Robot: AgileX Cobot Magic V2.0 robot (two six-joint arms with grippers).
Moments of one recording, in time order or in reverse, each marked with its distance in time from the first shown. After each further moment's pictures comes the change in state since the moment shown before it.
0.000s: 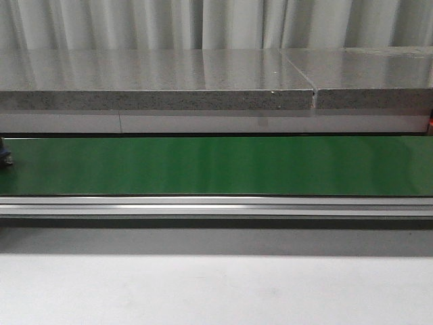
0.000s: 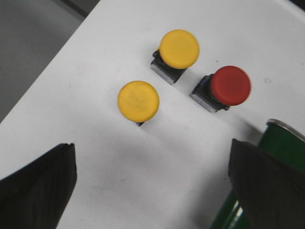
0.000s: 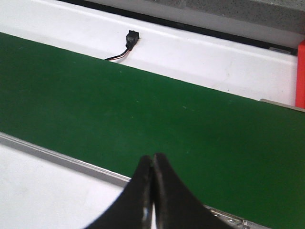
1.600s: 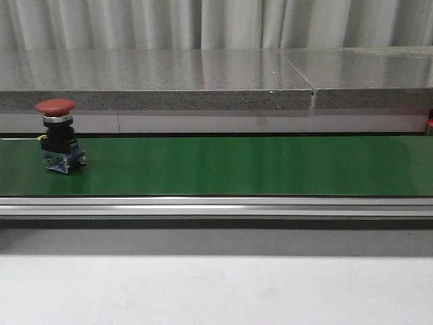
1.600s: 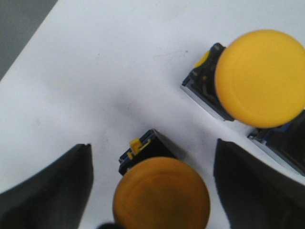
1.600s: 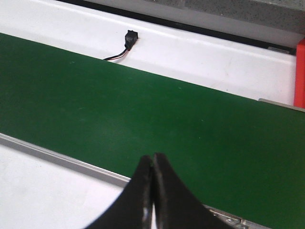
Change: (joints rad) left arm 0.005 0.371 -0.115 0.037 -0.128 0.001; right arm 0.000 0.000 0.000 0.000 0.000 0.000
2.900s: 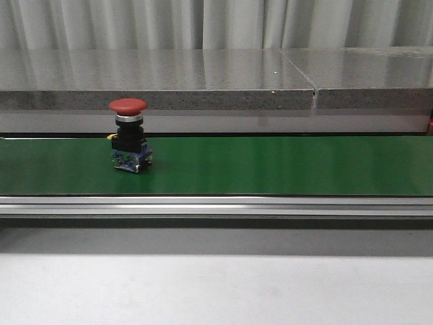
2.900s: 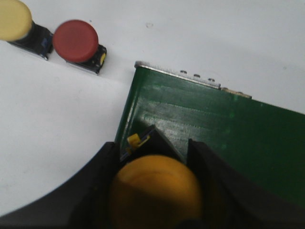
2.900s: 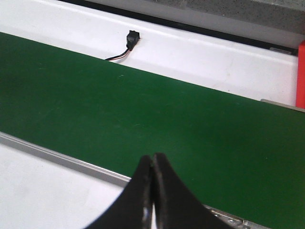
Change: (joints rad) left arm -0.298 -0.405 0.150 -0.059 0.175 0.052; right arm 0.000 0.000 0.000 0.000 0.000 0.000
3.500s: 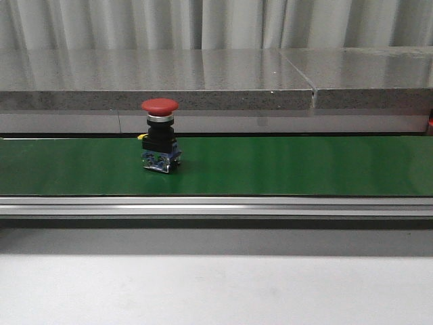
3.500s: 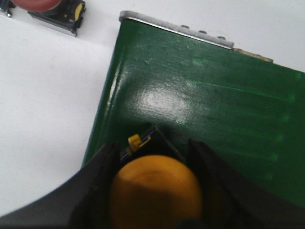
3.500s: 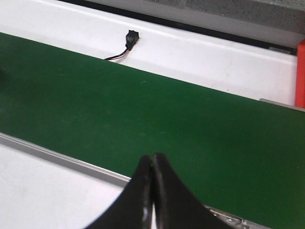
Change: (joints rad) left arm -0.020 0.056 0.072 -0.013 -0.037 0.000; right arm 0.000 0.000 0.000 0.000 0.000 0.000
